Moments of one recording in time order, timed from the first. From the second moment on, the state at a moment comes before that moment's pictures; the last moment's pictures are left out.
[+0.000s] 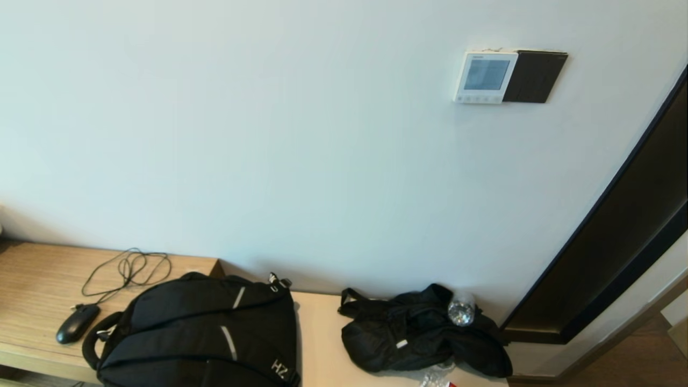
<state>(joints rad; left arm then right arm) 0.01 0.00 -0.04 0.09 0.01 -0.02 -0.01 0.00 0.00 -0.01 0.01 0.00</state>
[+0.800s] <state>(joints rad) 0.01 0.00 -0.04 0.09 0.01 -0.02 -0.03 0.35 -0.20 -0.28 0.02 -0.04</state>
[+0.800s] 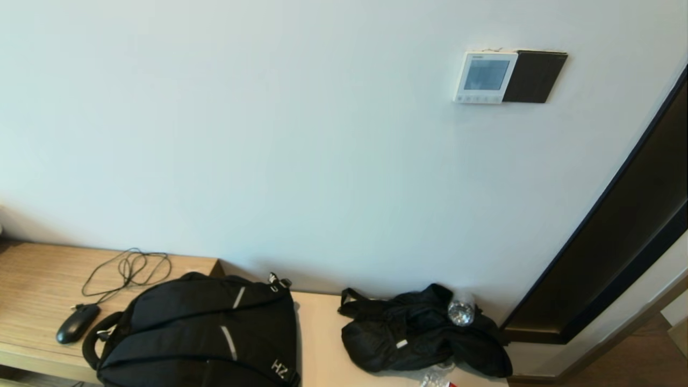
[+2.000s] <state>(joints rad) 0.01 0.00 -0.04 0.09 0.01 -0.02 0.24 1.71 -1.37 -0.55 -0.33 -0.02</state>
